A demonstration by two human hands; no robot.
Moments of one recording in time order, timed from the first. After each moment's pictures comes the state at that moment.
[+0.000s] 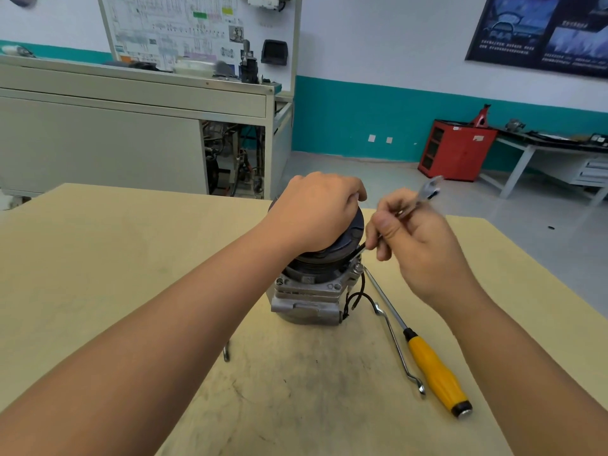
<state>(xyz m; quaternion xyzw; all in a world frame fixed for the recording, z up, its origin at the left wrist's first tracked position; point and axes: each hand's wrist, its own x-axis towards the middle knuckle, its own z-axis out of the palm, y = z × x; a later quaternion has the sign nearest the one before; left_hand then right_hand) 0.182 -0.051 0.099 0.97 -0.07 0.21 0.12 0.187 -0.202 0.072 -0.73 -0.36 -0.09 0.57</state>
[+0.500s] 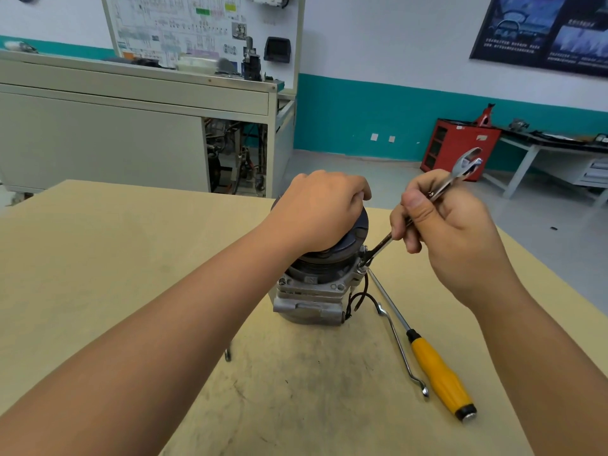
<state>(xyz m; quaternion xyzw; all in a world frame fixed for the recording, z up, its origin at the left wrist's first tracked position) 0.183 -0.049 0.098 0.97 -0.08 0.21 0.12 0.184 -0.211 0.090 -0.73 -0.35 -0.11 0.57</state>
